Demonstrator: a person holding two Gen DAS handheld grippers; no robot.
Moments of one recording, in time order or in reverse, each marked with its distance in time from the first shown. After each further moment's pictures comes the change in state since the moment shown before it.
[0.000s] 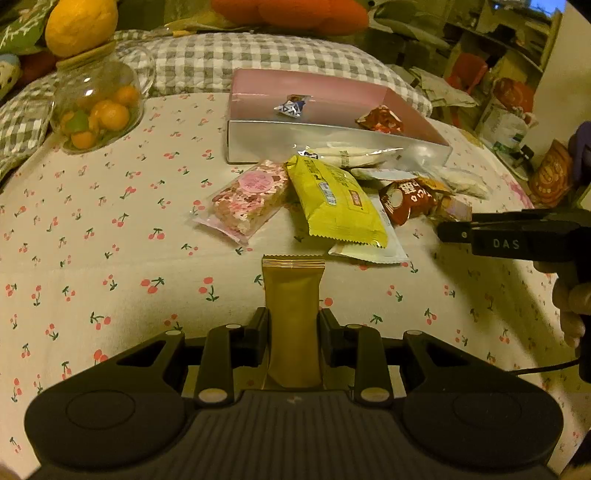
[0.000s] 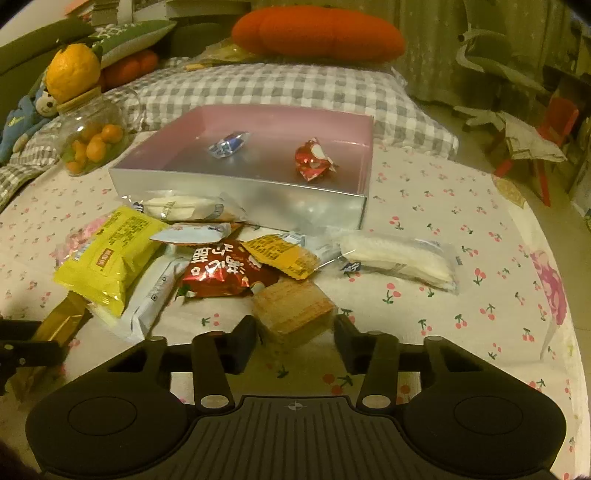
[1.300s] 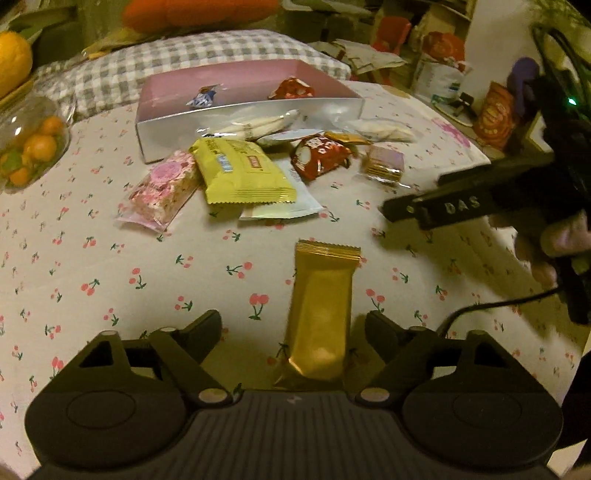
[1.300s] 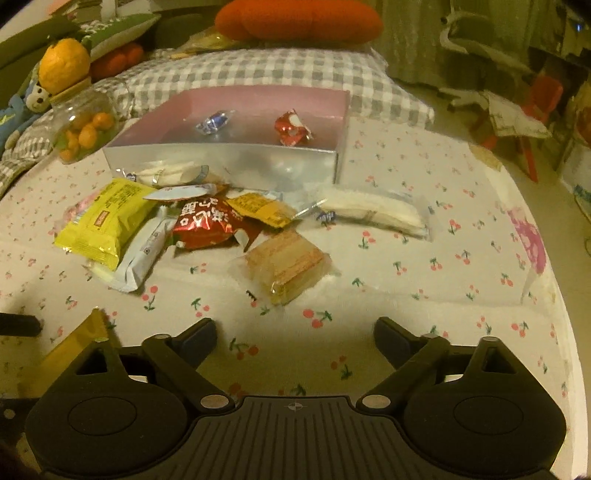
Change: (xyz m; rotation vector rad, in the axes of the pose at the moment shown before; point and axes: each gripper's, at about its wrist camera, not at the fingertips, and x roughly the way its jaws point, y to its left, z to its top) left arm -0.002 -0.037 -0.023 0.243 0.027 -0.108; right arm -0.014 -0.008 -0.028 0.033 0.030 -0.033
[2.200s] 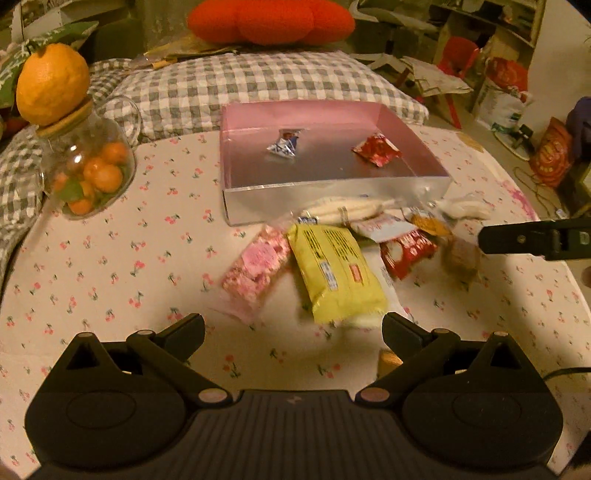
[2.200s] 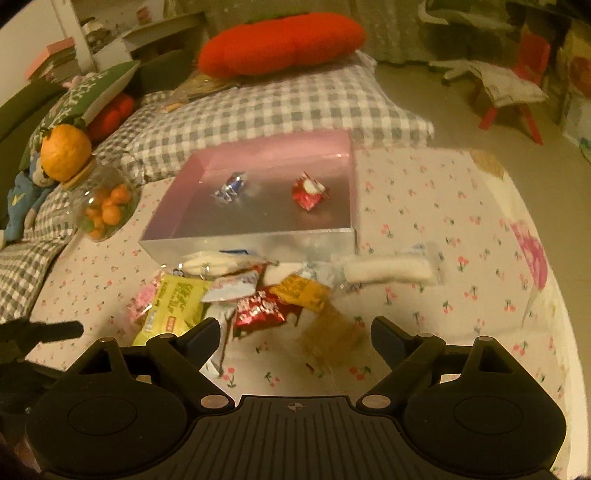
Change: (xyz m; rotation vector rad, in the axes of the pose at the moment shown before) left arm -0.010 0.047 0.069 -0.133 0.018 0.129; right arm -0.043 -0.005 0.069 0.209 0.040 0.106
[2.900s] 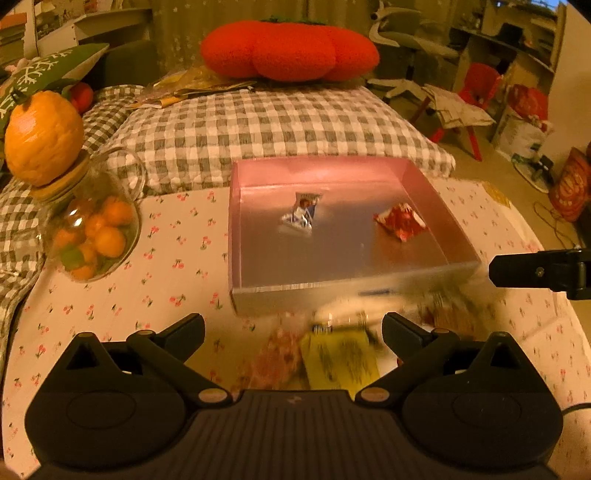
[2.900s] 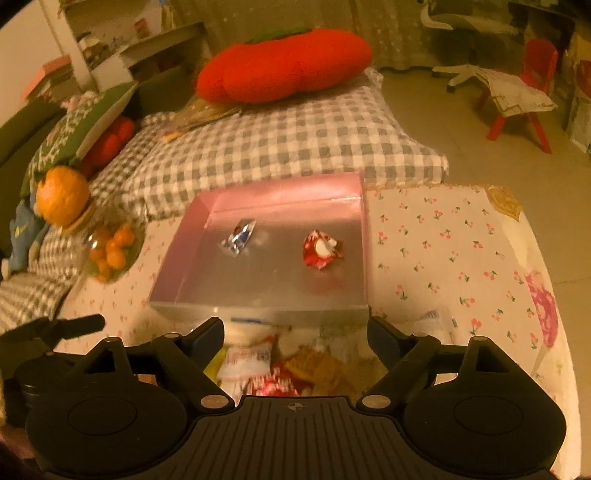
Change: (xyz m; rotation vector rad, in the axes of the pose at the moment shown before) left arm 0.015 0.003 0.068 -0.033 -0.065 0.059; right arm 0.005 0.011 0.062 0.002 -0.010 0.019
